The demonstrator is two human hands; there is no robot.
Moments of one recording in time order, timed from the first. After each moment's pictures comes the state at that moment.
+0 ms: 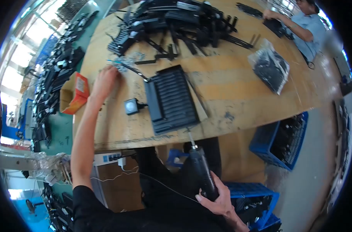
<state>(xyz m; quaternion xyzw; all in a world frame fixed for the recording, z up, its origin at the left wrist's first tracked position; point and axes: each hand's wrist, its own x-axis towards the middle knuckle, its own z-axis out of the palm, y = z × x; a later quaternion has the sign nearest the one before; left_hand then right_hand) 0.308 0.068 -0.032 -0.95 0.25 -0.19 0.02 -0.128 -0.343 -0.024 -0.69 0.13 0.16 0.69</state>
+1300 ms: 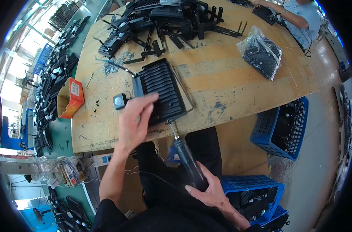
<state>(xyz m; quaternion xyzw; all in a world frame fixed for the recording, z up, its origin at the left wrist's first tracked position) 0.116 -0.105 0.012 -0.87 0.28 -0.13 -0.39 -0.114 -0.329 -0.029 -0.64 0.11 0.20 0.73</state>
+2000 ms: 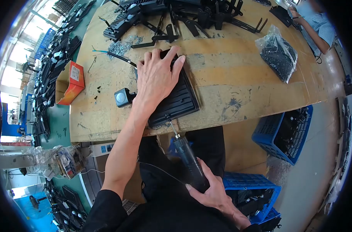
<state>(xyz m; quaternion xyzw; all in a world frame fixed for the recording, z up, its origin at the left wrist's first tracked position) 0.196 -0.154 -0.009 -0.96 0.17 -0.19 -0.14 -0.099 -0.320 -0.021 -0.76 0.01 0.17 0.63</state>
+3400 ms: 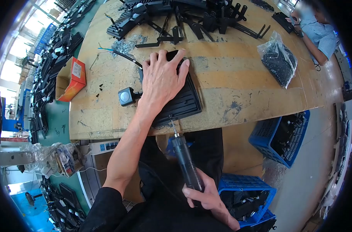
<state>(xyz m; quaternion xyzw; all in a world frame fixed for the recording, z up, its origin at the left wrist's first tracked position) 0.193 -0.155 -0.010 -0.95 0.18 -0.22 -0.16 -0.099 -0.305 -0.011 -0.47 0.14 0.30 0.82</state>
